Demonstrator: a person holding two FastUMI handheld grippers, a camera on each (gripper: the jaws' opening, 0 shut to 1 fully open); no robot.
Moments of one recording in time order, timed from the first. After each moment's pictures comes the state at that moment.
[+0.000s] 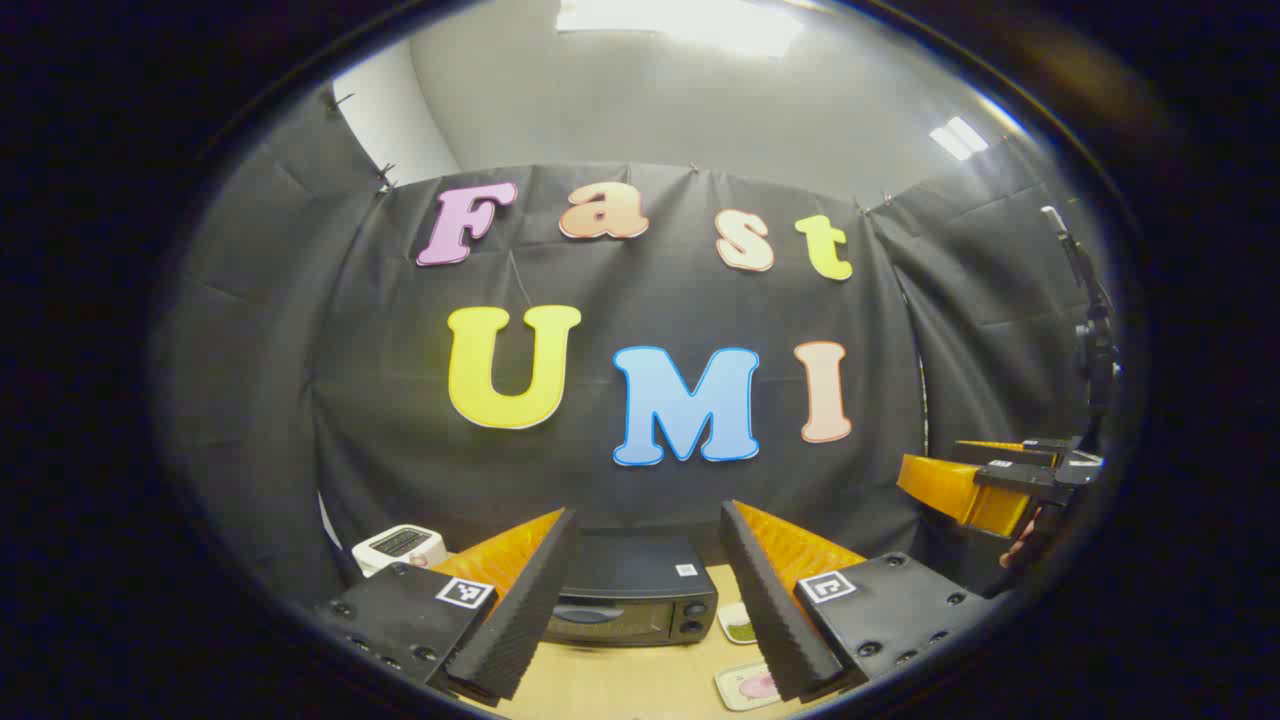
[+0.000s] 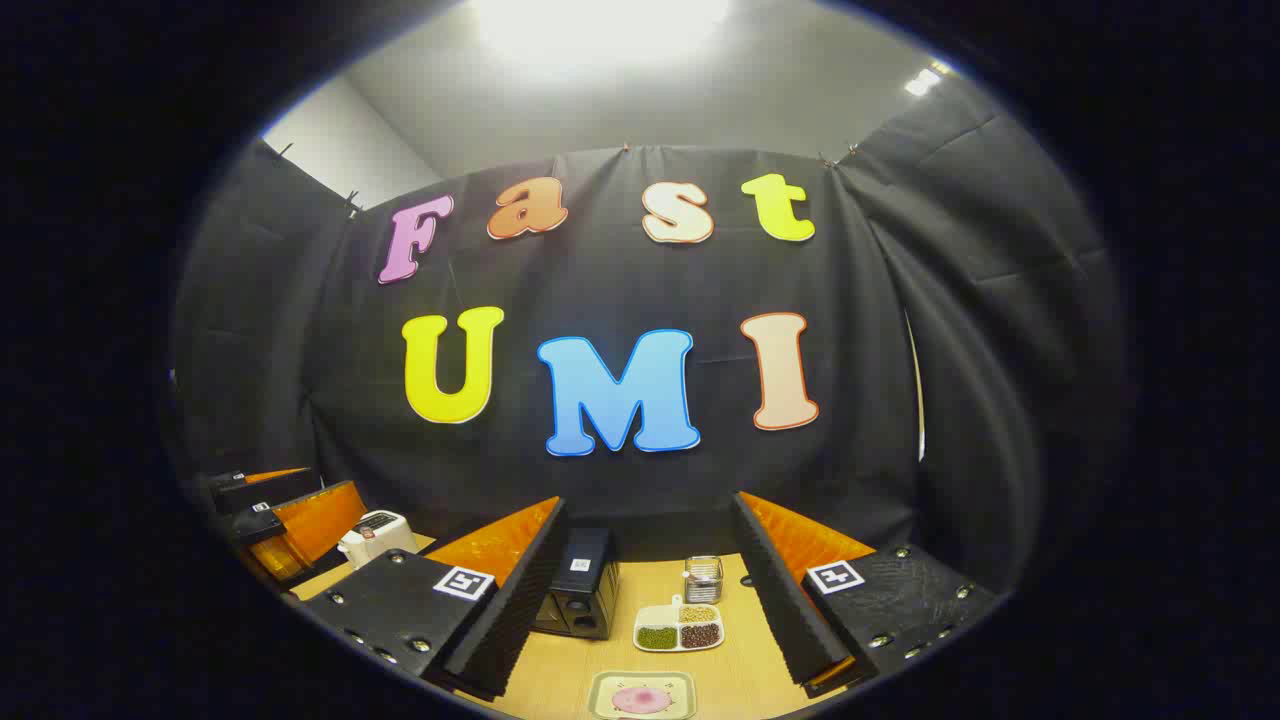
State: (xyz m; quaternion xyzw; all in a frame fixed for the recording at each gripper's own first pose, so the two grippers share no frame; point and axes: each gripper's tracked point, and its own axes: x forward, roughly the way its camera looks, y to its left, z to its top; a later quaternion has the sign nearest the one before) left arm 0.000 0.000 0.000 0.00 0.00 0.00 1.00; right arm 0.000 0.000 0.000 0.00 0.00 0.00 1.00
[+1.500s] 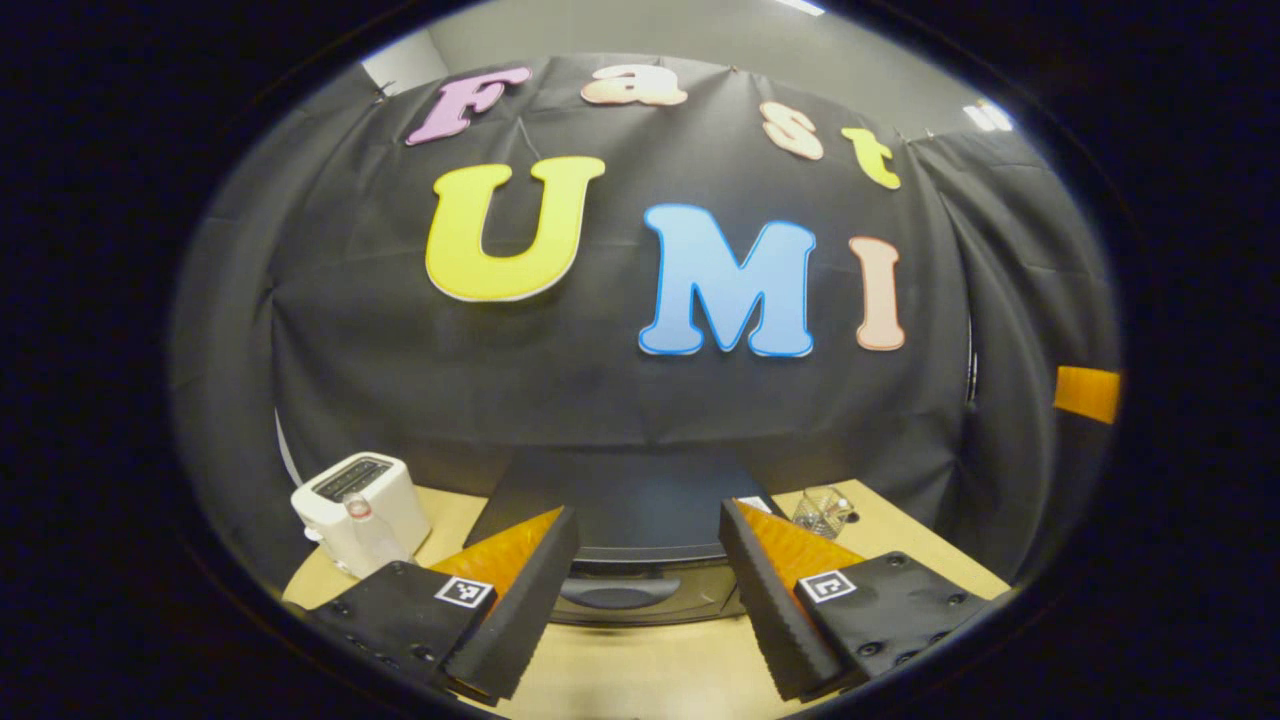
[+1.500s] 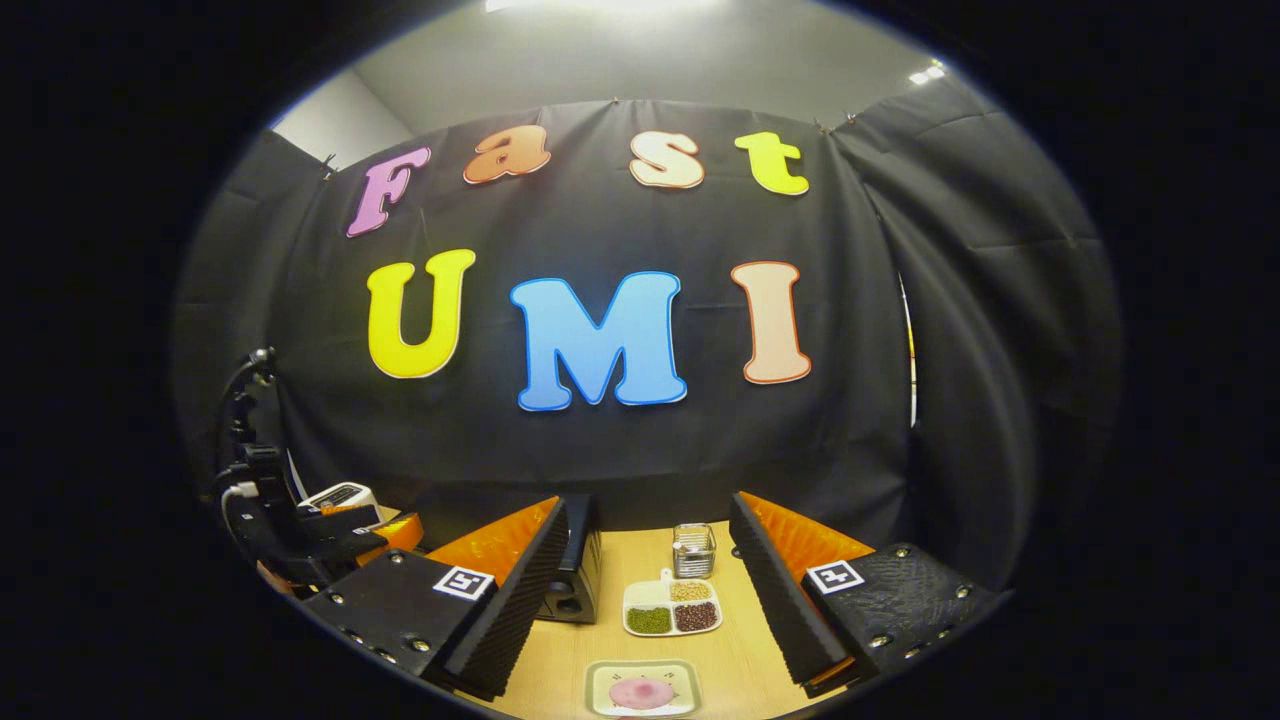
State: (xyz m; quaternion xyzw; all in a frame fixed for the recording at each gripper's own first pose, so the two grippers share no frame) left arm 0.160 0.069 -0.201 -0.02 0.16 0.00 0.99; right arm 0.049 0.001 -0.061 -0.01 0.06 -0.04 1.00
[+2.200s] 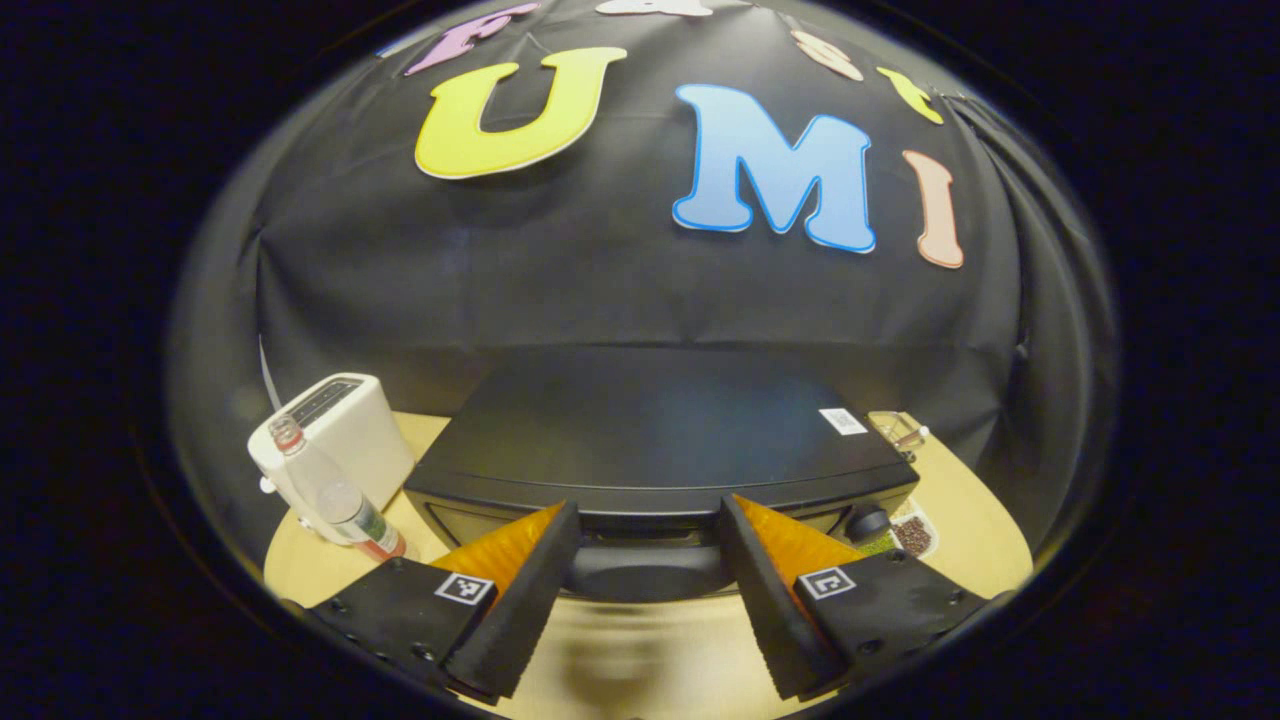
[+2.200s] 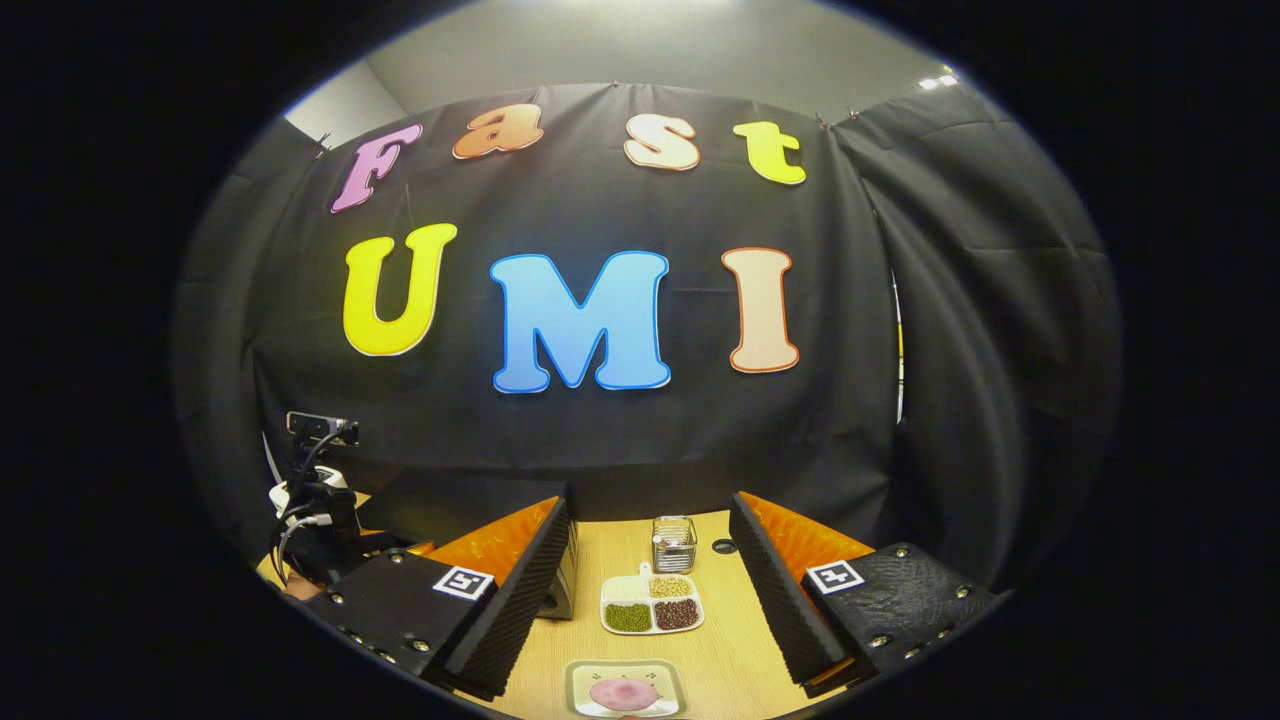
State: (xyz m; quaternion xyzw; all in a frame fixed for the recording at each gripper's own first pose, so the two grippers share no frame) left arm 0.207 0.088 -0.311 0.00 0.26 0.03 0.97; right arm 0.067 -0.004 -0.076 -0.02 0.08 -0.06 0.99
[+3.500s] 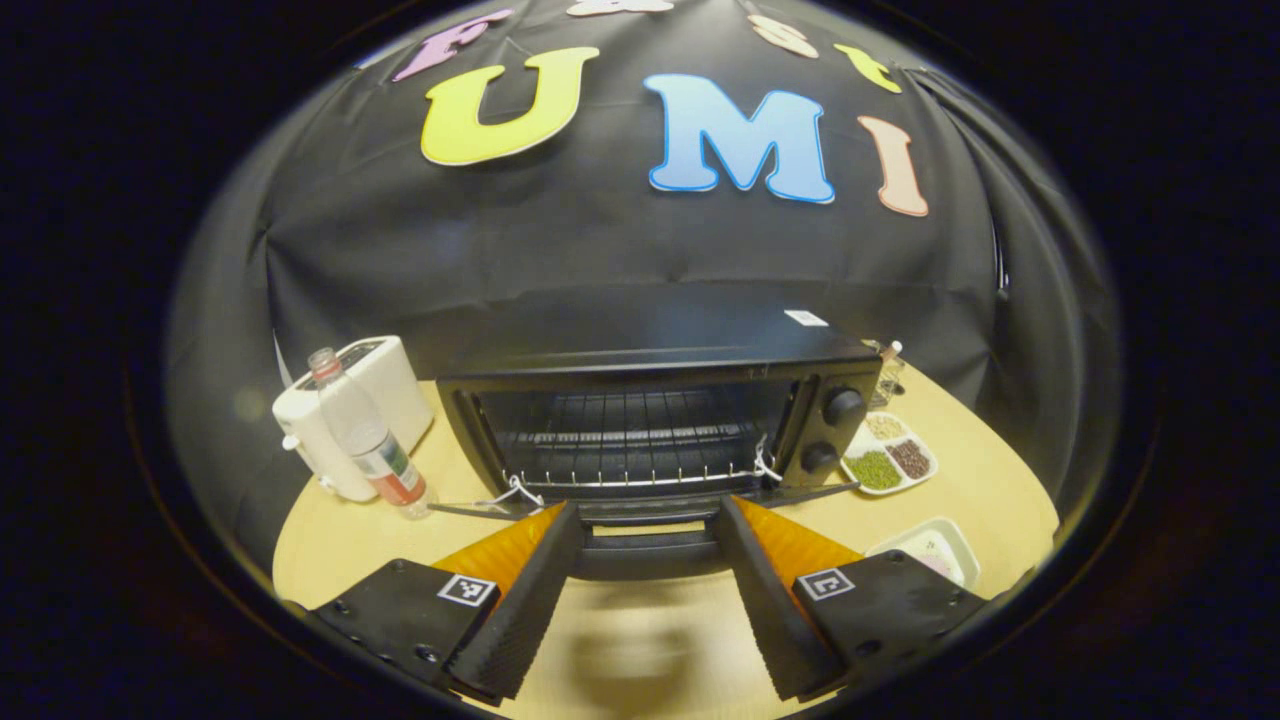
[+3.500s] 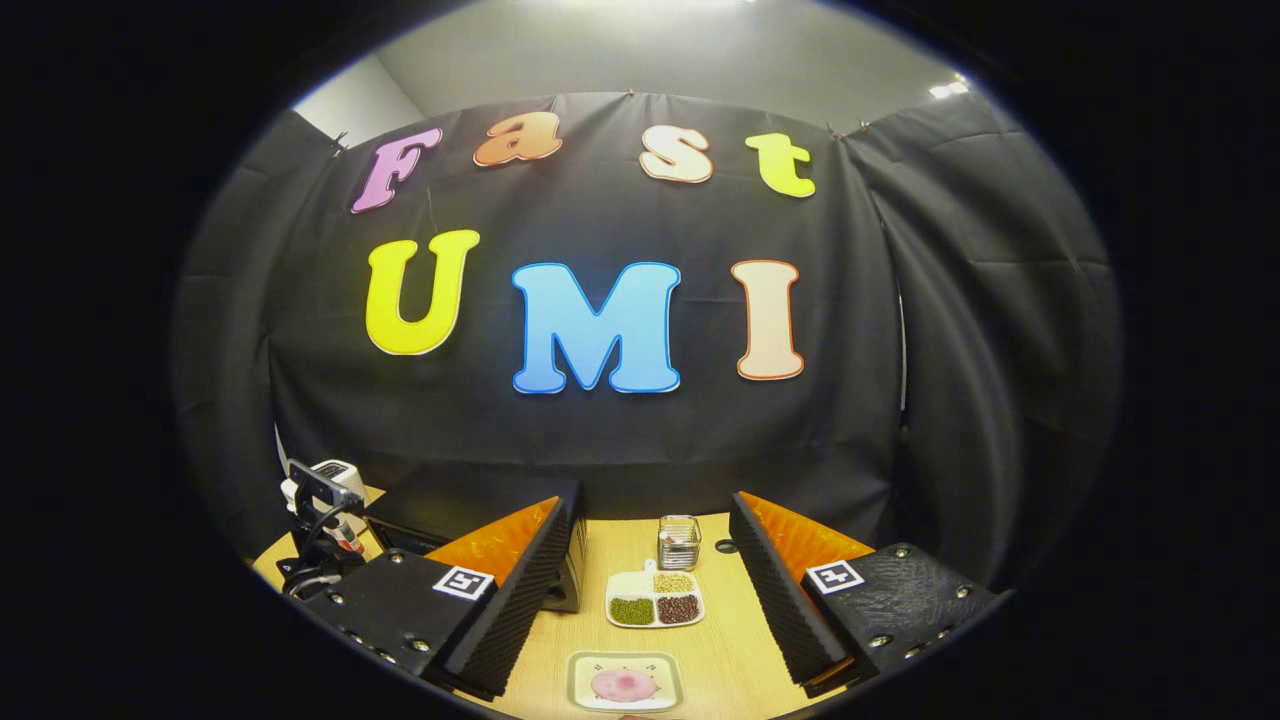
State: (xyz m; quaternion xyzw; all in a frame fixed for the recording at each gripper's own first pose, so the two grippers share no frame) left arm 0.098 0.079 -0.353 0.02 0.30 0.01 0.95; right arm 0.035 0.007 -0.064 -0.04 0.07 -0.04 1.00
